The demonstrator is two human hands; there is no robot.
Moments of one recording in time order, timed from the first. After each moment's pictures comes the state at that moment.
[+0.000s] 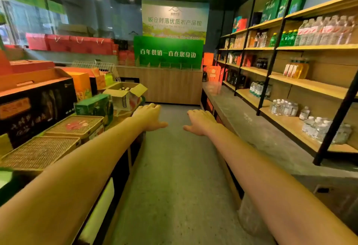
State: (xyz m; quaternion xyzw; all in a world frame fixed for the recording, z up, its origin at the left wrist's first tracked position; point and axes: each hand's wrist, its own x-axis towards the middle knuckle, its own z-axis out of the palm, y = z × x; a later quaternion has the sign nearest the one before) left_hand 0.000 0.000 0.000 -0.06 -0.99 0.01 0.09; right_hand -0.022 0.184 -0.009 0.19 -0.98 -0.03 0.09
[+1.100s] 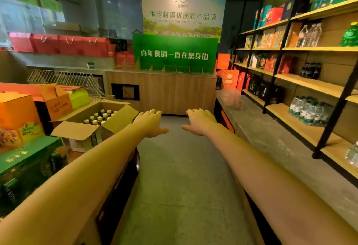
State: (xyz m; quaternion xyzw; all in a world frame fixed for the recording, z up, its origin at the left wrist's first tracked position) left_hand -0.731 -0.064 0.015 -0.01 -1.00 0.02 0.05; right_hand -0.773 0.105 0.016 0.20 -0.98 -0.03 0.08
